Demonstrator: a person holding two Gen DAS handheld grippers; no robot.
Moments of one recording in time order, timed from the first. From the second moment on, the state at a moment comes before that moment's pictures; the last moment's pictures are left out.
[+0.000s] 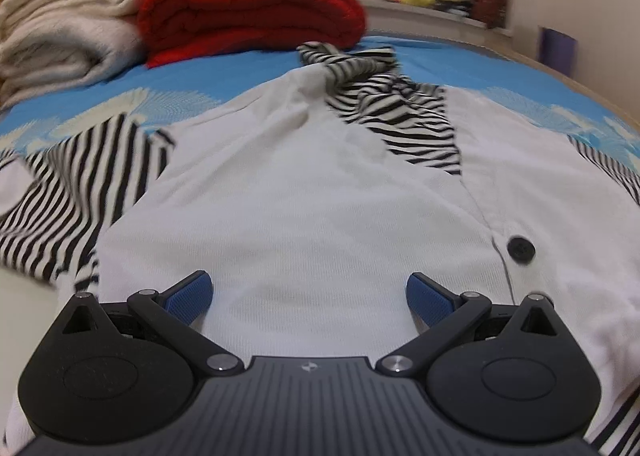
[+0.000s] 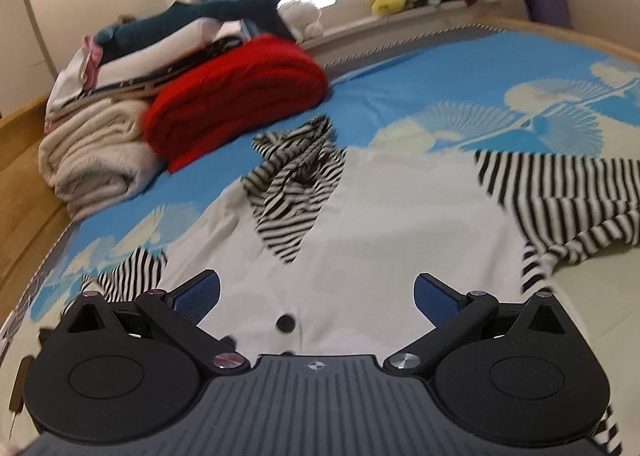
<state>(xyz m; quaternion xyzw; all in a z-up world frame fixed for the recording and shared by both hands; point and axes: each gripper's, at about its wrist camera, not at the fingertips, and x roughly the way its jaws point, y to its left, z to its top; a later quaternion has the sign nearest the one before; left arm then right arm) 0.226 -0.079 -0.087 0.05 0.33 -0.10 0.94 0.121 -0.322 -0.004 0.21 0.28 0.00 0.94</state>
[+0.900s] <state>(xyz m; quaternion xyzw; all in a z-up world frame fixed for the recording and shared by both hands) 0.353 0.190 -0.030 0.01 0.43 0.13 0.90 0.145 -0.304 -0.017 0.19 0.30 -0.01 0.93</state>
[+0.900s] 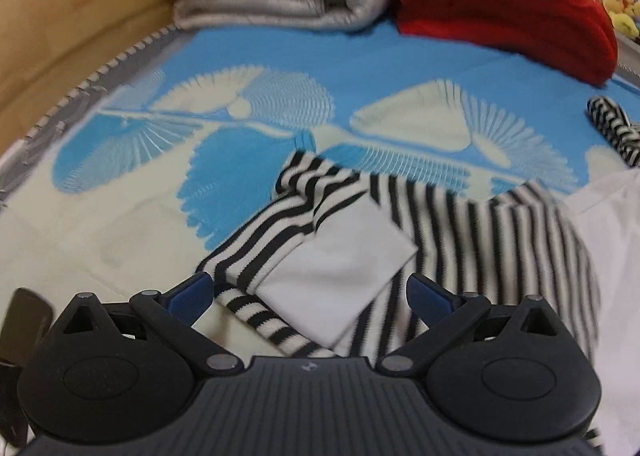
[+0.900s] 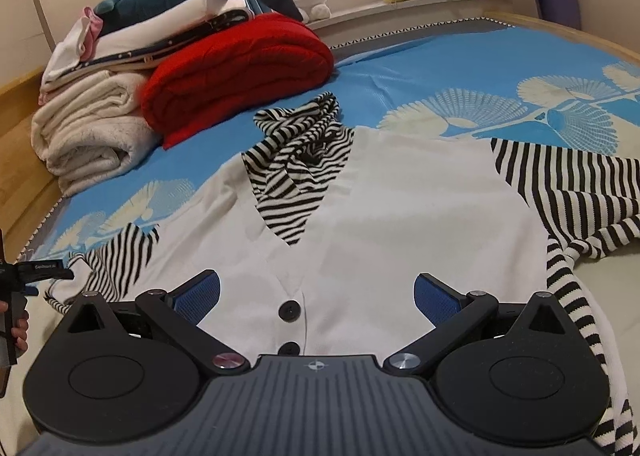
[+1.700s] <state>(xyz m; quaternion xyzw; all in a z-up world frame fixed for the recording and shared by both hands) 0.289 -0.086 0.155 -0.18 0.39 -0.27 0.86 0.151 -0.343 -0.010 0.27 0.29 -0.09 0.91</state>
